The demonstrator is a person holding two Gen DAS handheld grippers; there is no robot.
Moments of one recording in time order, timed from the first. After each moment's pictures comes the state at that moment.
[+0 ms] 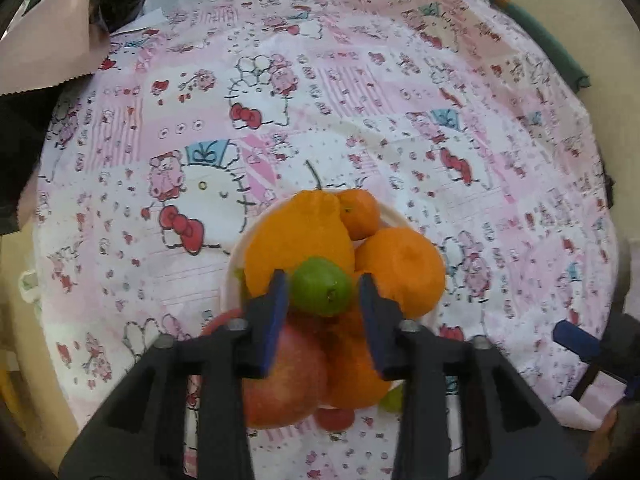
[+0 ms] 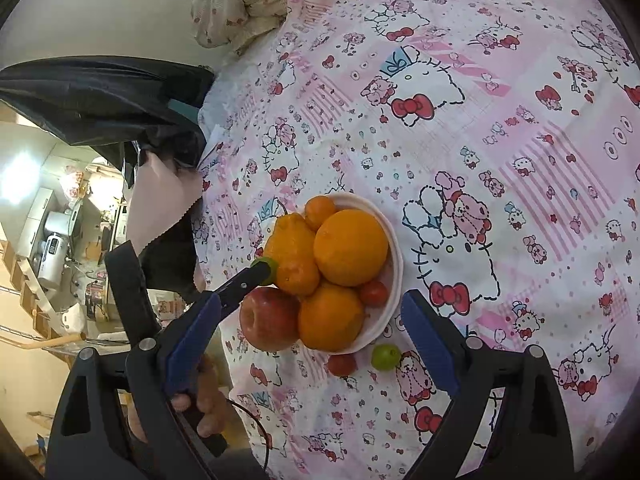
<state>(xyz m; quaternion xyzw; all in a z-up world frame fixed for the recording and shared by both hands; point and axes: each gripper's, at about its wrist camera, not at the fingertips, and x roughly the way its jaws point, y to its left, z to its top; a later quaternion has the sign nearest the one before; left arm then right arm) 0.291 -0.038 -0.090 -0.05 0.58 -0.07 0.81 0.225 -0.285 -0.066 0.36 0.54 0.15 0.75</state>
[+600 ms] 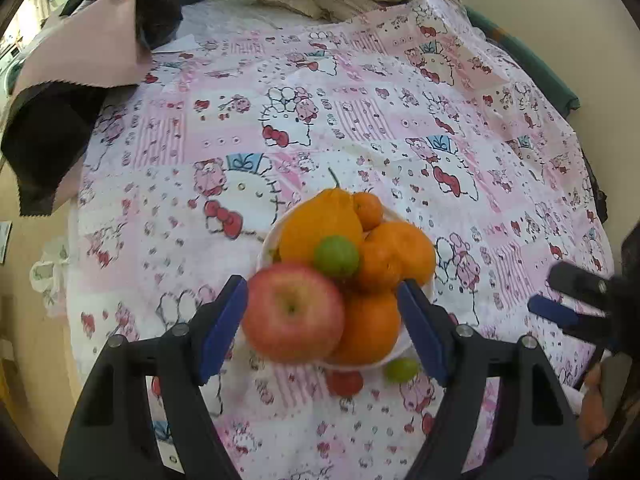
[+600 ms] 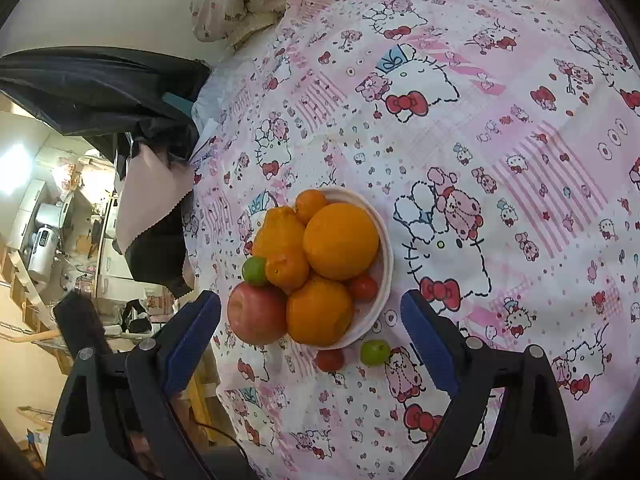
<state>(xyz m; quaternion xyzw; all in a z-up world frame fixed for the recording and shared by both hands) 0.227 -0.011 -0.046 -0.07 0.52 -0.06 0.85 0.219 -0.281 -0.069 0.34 0.55 0.15 0.75</state>
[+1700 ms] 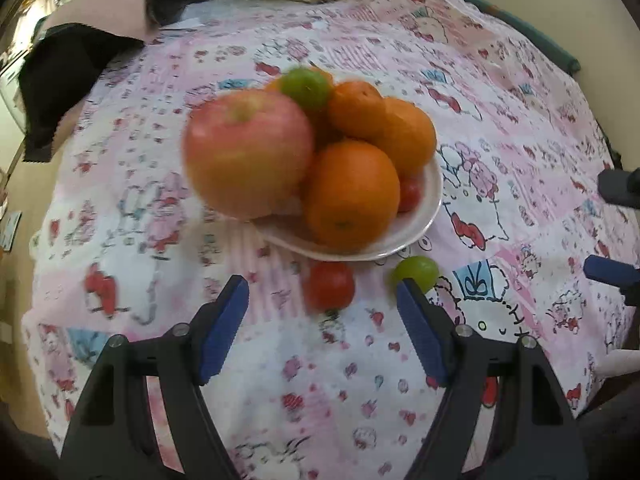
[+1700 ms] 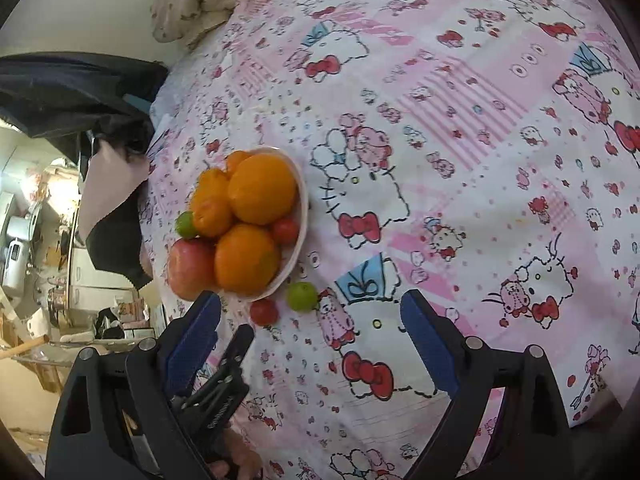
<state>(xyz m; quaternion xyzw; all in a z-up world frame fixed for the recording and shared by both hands) 0.139 -0.065 -0.144 -0.03 0.51 -0.03 0.86 0.151 -0.309 -0.101 0.33 0.57 0.08 0.75</state>
